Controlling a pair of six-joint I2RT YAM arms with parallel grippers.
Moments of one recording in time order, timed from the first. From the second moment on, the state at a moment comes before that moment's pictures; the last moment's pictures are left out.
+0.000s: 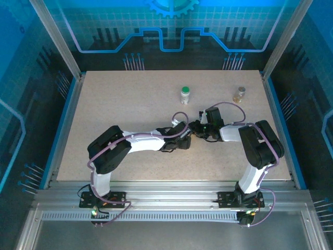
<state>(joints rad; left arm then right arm) -0.90 1.92 1.16 -0.27 -0.21 -0.72 0.32 1.76 0.75 0.17 -0.50 0.74</state>
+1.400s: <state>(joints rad) -0.90 1.95 1.23 -0.36 -0.30 -0.68 0.34 1.82 0.81 0.18 -0.58 0.70</state>
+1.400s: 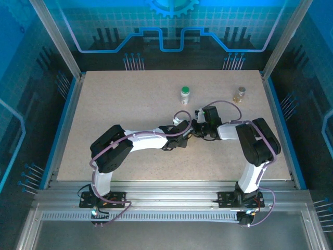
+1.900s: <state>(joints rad) -0.86 1.91 1.16 -0.28 -0.20 -0.64 0.35 1.83 0.84 0.10 -0.55 0.66</state>
